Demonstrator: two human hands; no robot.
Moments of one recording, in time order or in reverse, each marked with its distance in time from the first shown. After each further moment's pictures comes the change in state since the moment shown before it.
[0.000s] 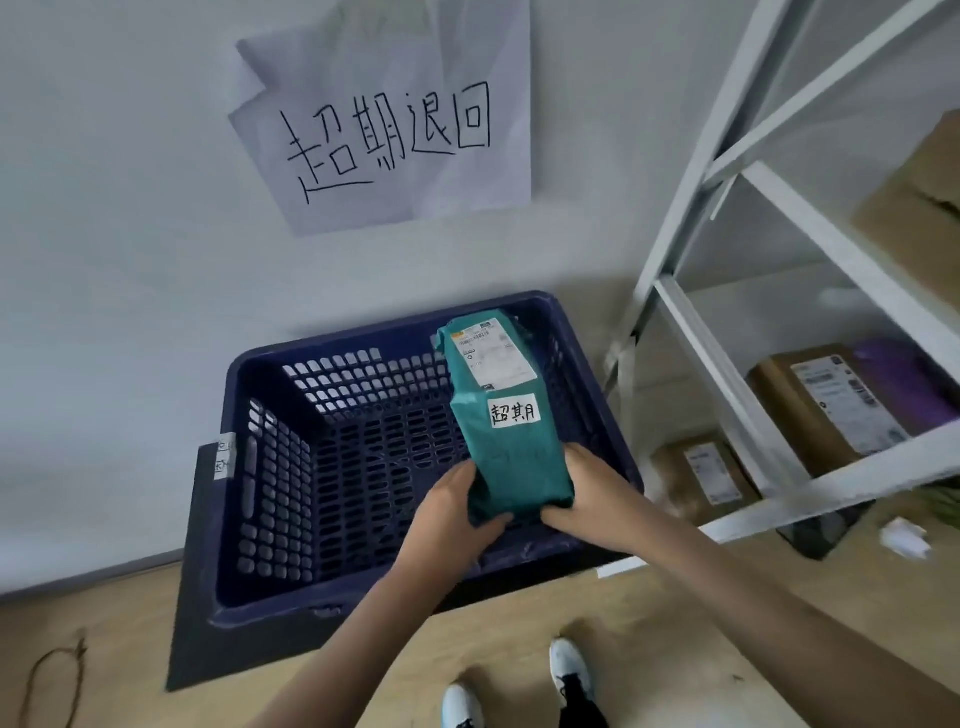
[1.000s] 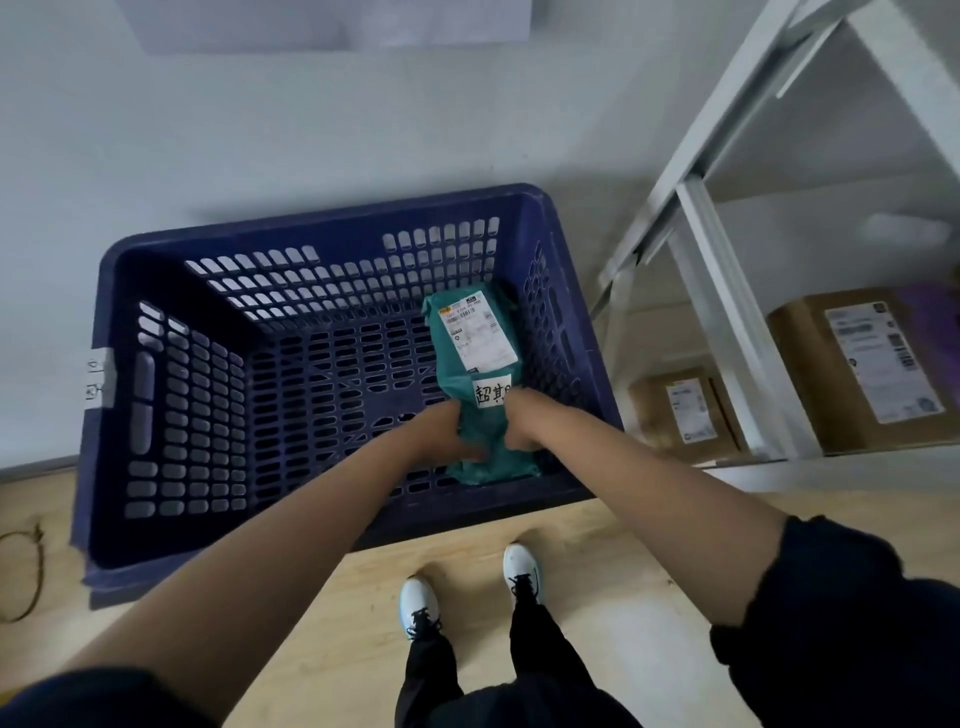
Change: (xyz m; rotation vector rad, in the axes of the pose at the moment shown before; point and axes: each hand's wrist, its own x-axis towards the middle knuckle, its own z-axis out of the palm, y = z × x) left_hand 0.112 -0.073 0.085 -0.009 -0.536 -0.286; right_hand 0.119 0.049 0.050 -0.483 -0.533 0.401
